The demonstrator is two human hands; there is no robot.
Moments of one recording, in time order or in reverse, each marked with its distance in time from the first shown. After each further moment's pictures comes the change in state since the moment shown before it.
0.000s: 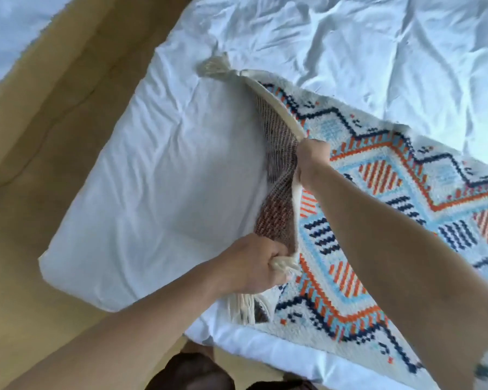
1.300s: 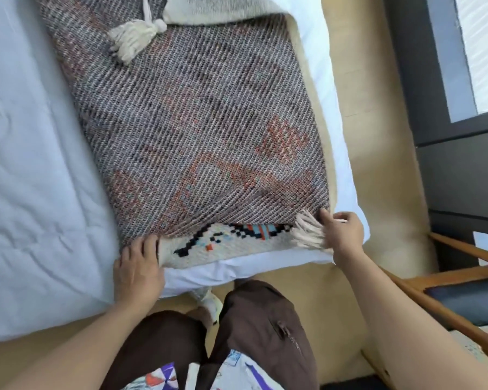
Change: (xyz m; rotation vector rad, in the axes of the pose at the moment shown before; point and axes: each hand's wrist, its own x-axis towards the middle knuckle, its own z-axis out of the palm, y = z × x) left_hand 0.138 0.155 0.450 0.903 0.035 -0.337; right_hand 0.010 0.566 -0.643 0.119 0.373 0.600
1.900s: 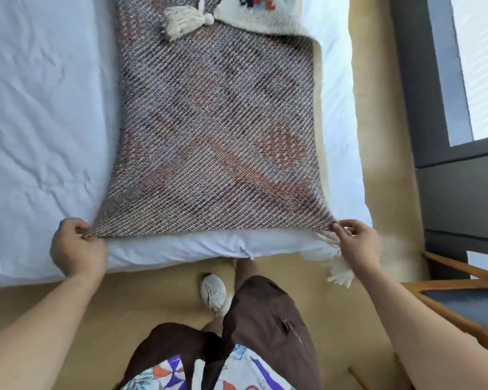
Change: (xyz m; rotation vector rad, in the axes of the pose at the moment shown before) left_hand -0.054 -0.108 0.024 -0.683 0.601 -0.651; right_hand -0.056 0.051 -0.038 -0.408 0.000 -0.406
